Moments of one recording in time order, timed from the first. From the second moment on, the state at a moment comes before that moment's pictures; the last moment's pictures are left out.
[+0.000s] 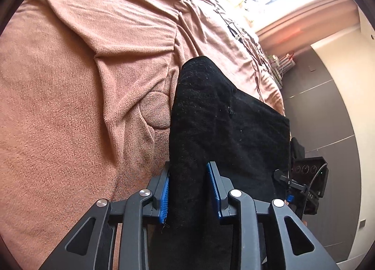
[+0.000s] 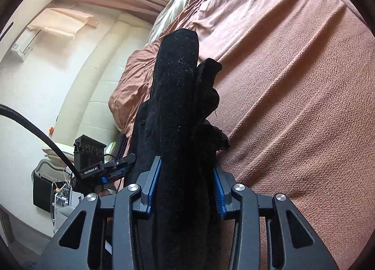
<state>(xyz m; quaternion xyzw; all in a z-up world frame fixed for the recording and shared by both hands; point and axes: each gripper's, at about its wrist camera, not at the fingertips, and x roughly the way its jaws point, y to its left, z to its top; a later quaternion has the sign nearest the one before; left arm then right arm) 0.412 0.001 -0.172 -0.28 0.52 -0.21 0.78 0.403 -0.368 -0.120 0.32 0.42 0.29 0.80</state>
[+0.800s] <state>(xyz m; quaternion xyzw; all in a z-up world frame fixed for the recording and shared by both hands) 0.418 0.002 -0.187 -0.30 0.52 -0.21 0.77 0.425 -0.361 -0.139 0.30 0.44 0.27 0.80</state>
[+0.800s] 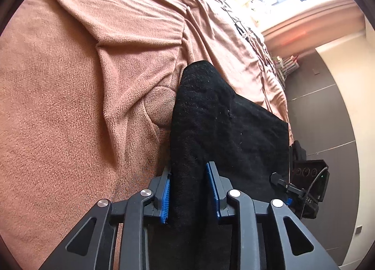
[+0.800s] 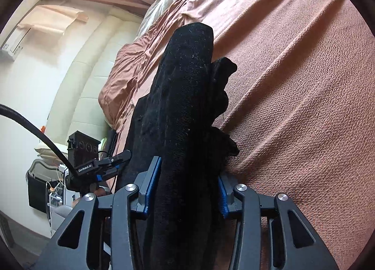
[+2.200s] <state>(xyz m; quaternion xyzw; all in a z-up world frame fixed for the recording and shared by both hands) 0.235 0.058 0.034 -0.28 0.31 -0.27 0.87 0.224 -0.265 0.000 0.15 0.20 0.30 0.92</state>
